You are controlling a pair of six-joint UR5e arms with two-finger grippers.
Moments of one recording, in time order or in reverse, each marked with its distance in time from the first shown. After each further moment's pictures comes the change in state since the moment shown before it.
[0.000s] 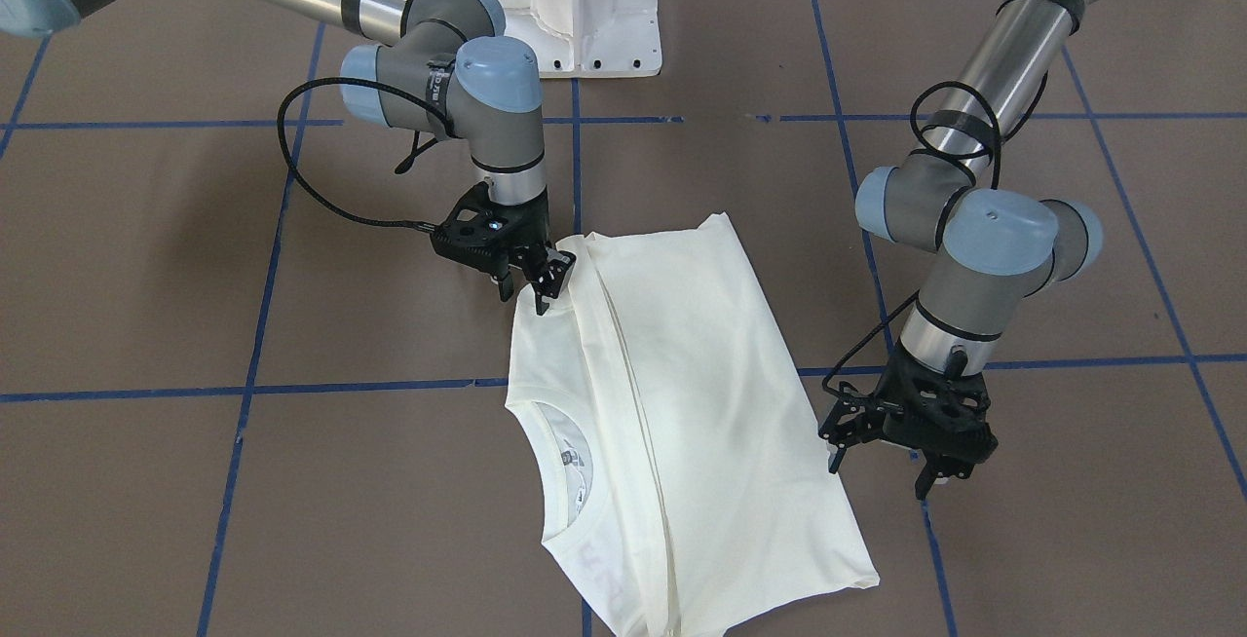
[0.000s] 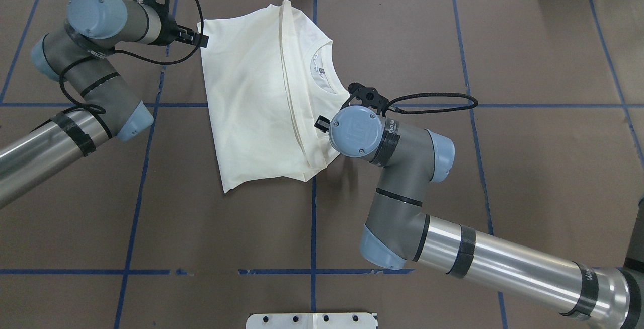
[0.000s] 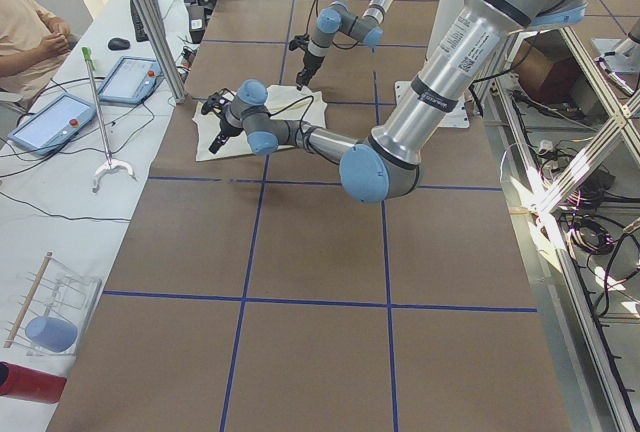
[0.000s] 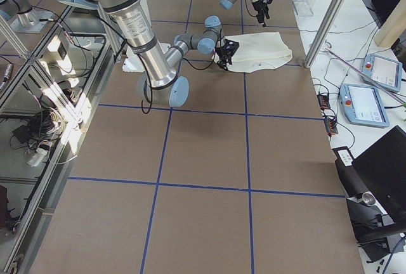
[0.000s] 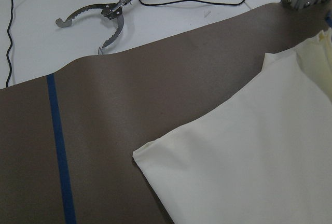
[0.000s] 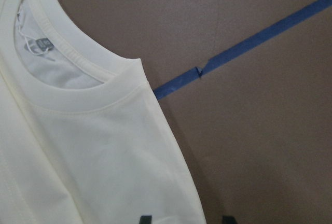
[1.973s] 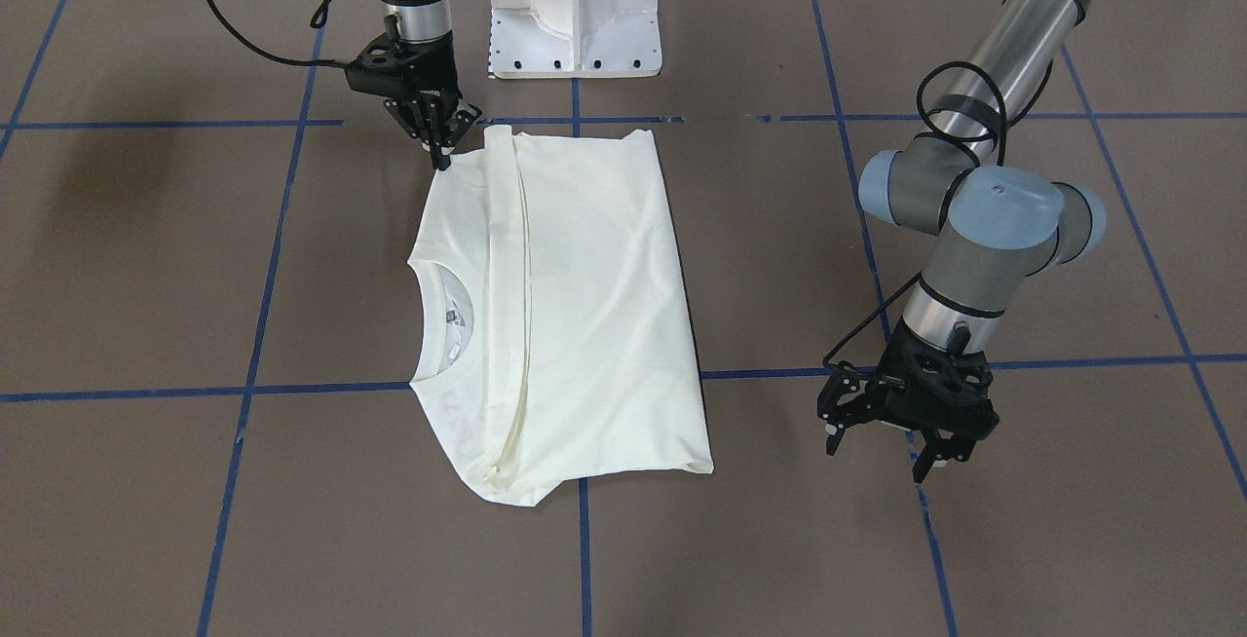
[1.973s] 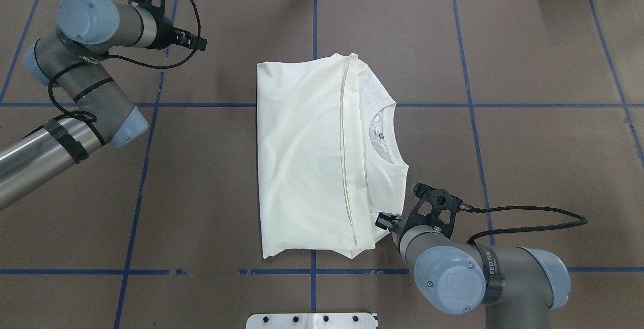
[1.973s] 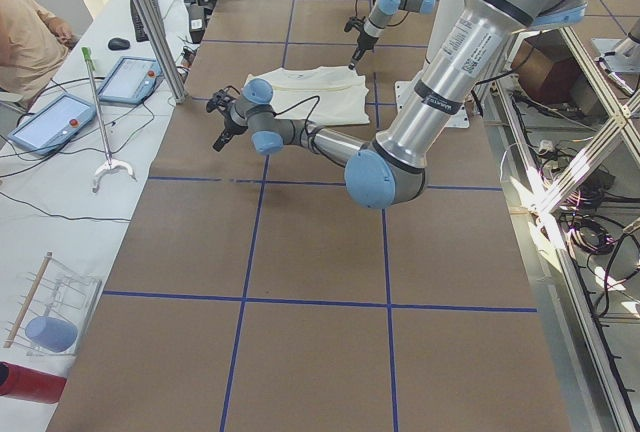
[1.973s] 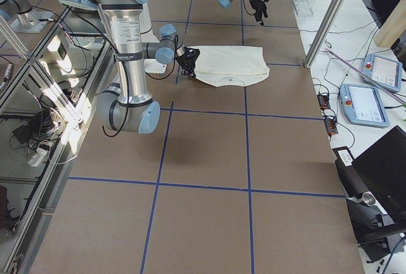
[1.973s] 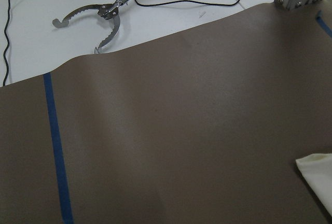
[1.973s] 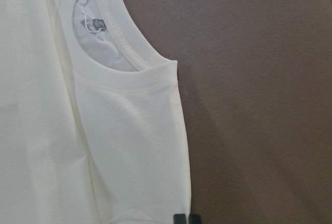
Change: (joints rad) left arm 0.006 0.042 -0.079 0.004 -0.002 -0.002; right arm -0.306 -0.470 0.552 -0.129 -0.263 0.077
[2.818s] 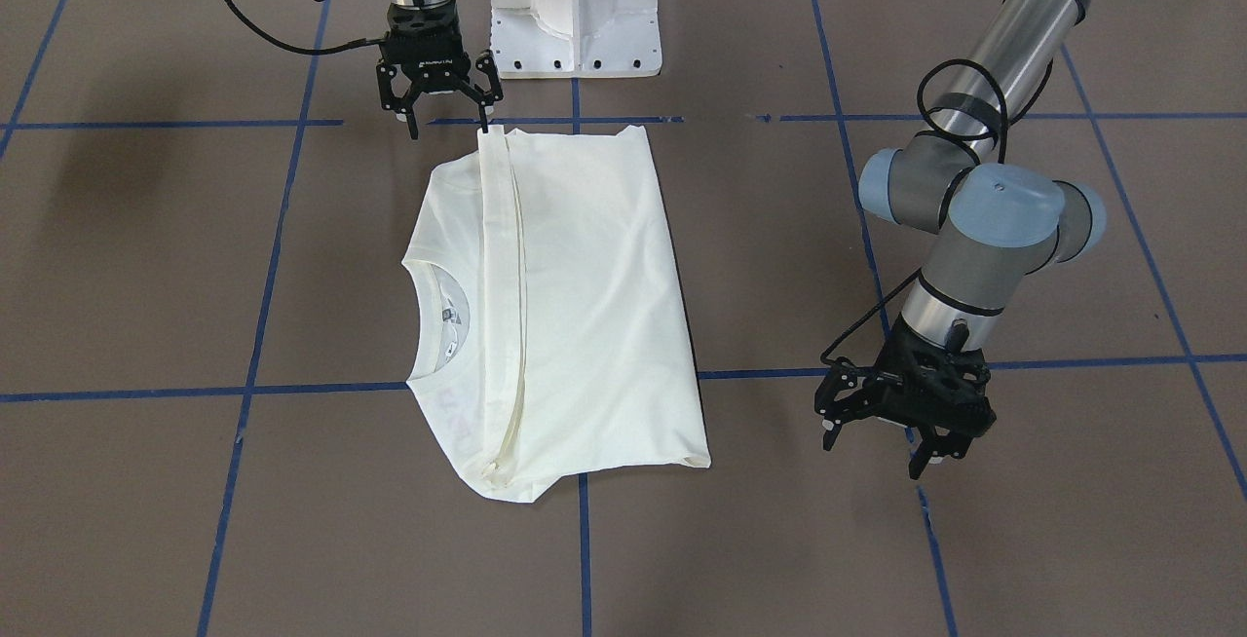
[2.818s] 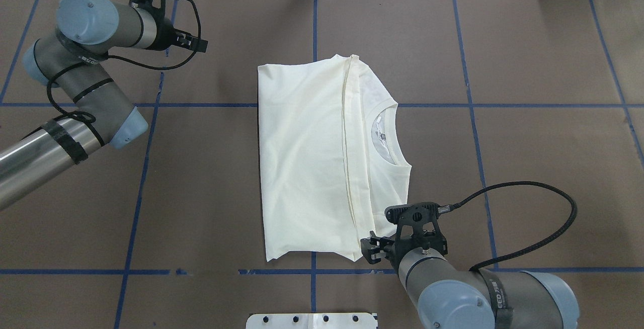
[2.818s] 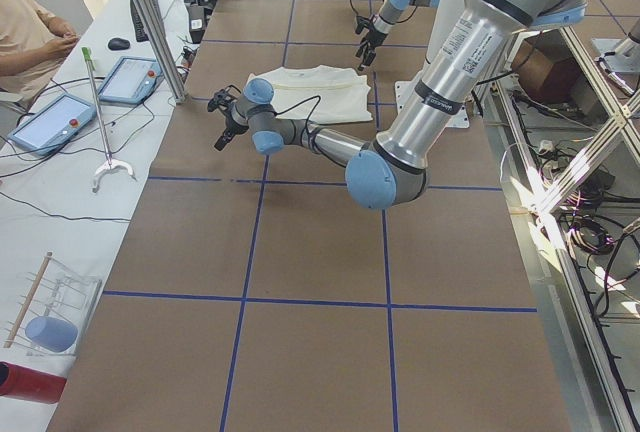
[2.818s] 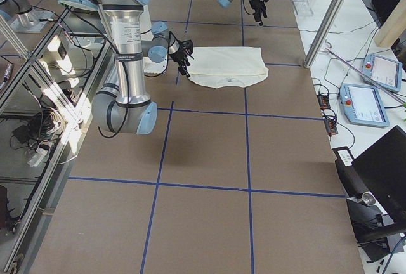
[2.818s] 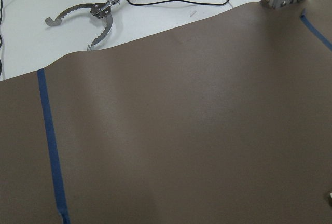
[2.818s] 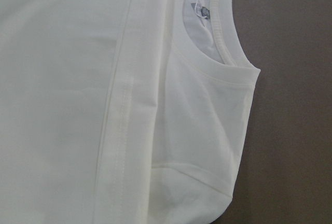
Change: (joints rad) left arm 0.001 0.002 -0.003 0.000 -0.015 0.001; right arm -0.094 -0.003 0.046 0.006 -0.131 -0.473
